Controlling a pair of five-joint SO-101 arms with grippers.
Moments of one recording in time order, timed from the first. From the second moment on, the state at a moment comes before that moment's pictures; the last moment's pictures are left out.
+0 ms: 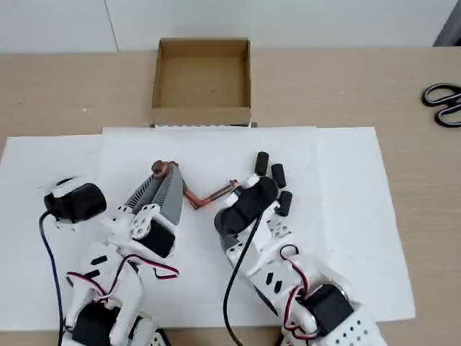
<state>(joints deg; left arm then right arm) 16.4 -103.3 78.5 41.1 42.0 -42.5 -86.2 73.4 55.7 -2.0</state>
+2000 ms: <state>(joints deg) 26.4 -104.0 85.4 38.7 42.0 -45.5 -89.0 75.1 54.2 3.8</state>
